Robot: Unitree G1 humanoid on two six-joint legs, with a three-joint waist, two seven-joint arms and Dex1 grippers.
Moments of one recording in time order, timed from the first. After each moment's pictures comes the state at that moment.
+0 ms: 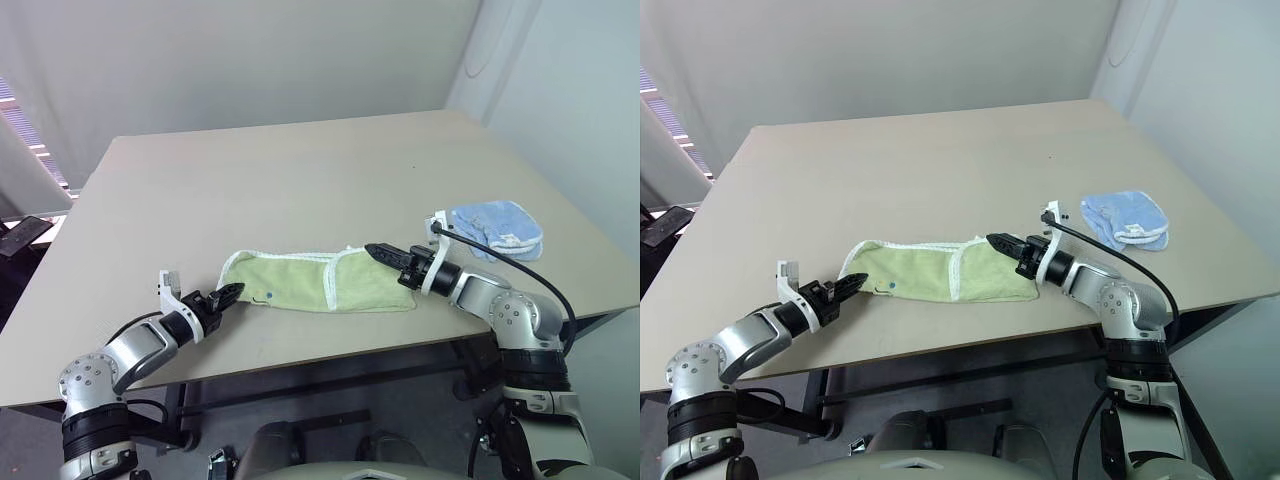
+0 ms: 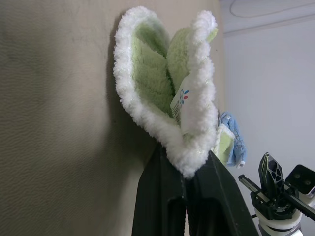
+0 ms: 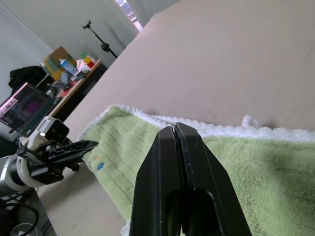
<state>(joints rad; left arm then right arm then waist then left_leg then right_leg) -0.13 0.36 0.49 0.14 -1.52 1.14 0.05 -0.40 -0.34 -0.16 0.03 0.72 0.91 0.63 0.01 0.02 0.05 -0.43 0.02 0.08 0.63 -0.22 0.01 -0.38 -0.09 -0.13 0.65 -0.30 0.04</state>
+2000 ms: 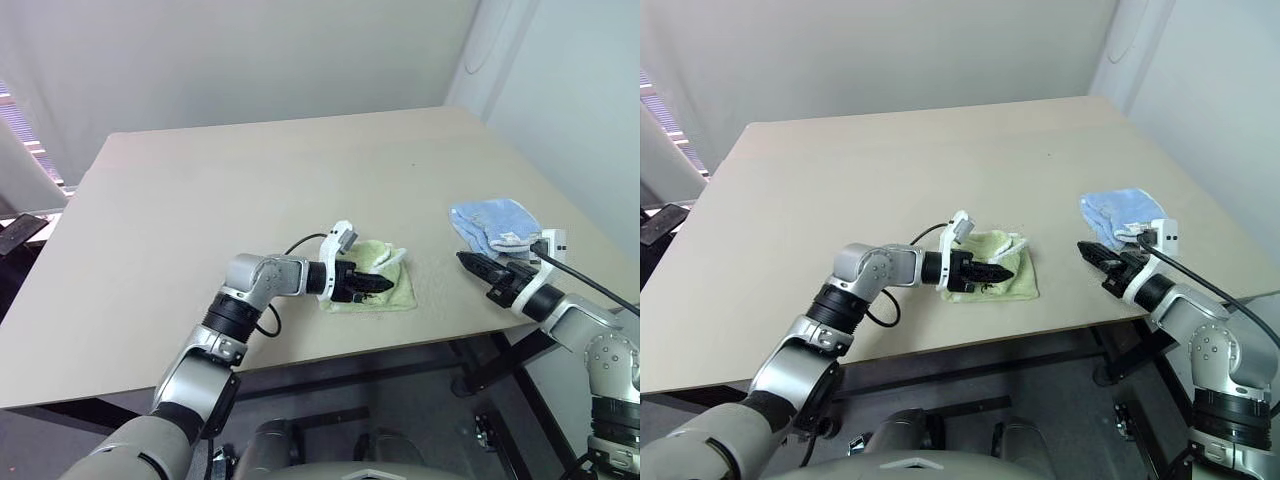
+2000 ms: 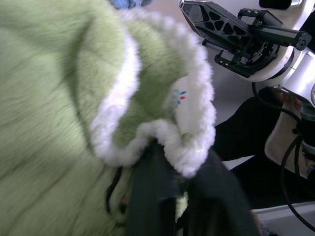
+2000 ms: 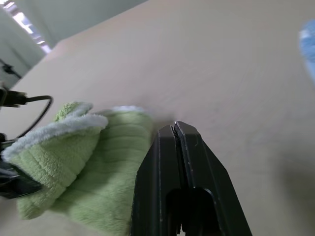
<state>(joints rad) -0.74 0.11 -0.24 0.39 -0.63 0.98 -0.79 -0.13 -0.58 -0.41 -0.09 0.77 0.80 0.57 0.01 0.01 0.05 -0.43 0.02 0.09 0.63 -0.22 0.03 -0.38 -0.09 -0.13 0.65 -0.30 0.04</state>
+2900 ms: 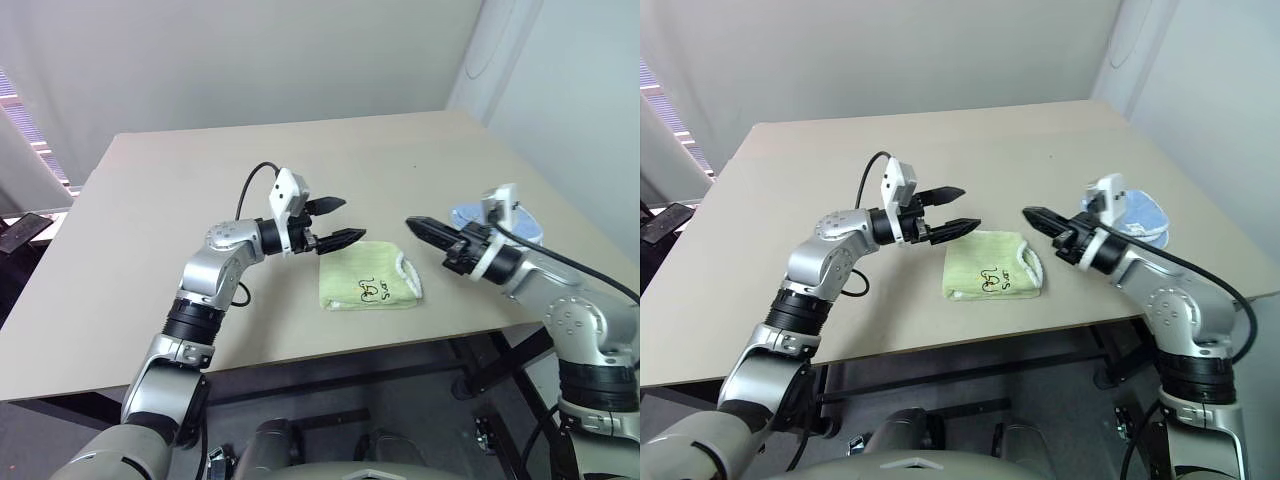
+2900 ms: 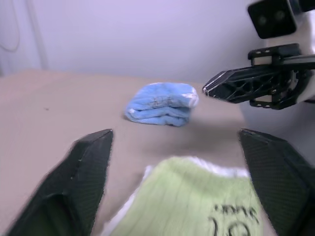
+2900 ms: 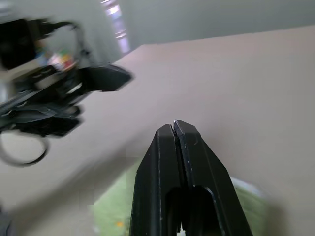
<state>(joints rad) -0.66 0.28 -0.12 0.26 -0.42 0.32 -1.02 -0.33 -0.56 -0.16 -0.19 0.75 0.75 0.69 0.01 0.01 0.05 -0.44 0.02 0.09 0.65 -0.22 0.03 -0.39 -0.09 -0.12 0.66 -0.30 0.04</state>
